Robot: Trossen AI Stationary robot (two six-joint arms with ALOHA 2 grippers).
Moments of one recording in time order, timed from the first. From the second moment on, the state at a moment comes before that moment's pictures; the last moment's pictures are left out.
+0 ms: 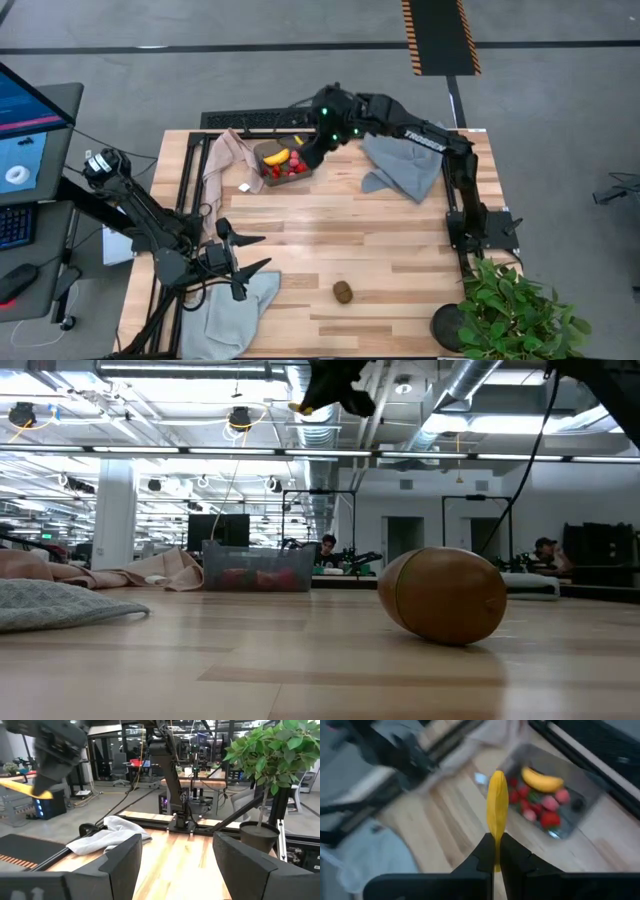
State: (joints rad) left arm -0.85 1.18 0.66 0.59 -1.17 0.03; right arm -0.27 2.04 2.33 -1.15 -0.11 0.36
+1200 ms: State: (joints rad) left arm -0.85 1.18 0.66 0.57 -1.19 0.02; right arm -0.45 2.45 2.33 -0.85 -0.34 0.36
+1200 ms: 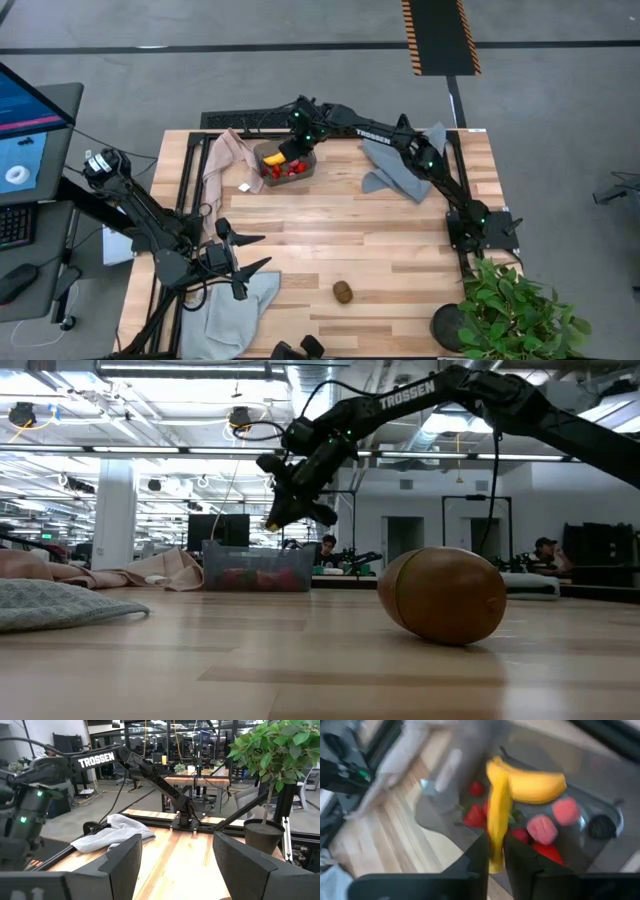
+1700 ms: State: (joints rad) left arm -0.85 1.18 0.66 0.53 -1.19 -0.01; right arm -0.45 2.37 2.33 -0.92 -0.50 0.38
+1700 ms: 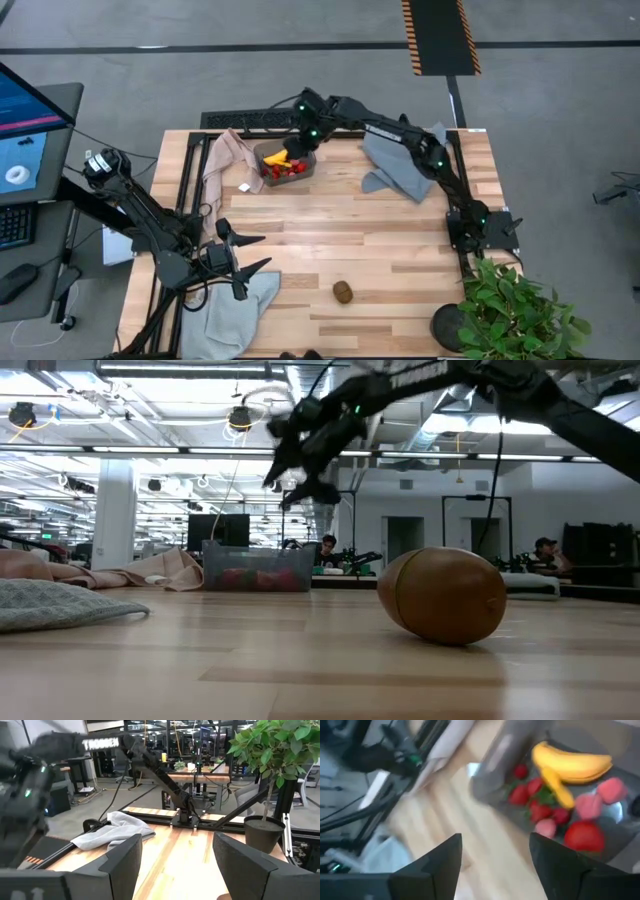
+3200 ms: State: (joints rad) left arm -0.85 1.18 0.66 0.54 -1.15 -0.06; right arm 0.50 2.38 2.33 -1.57 0.08 0.70
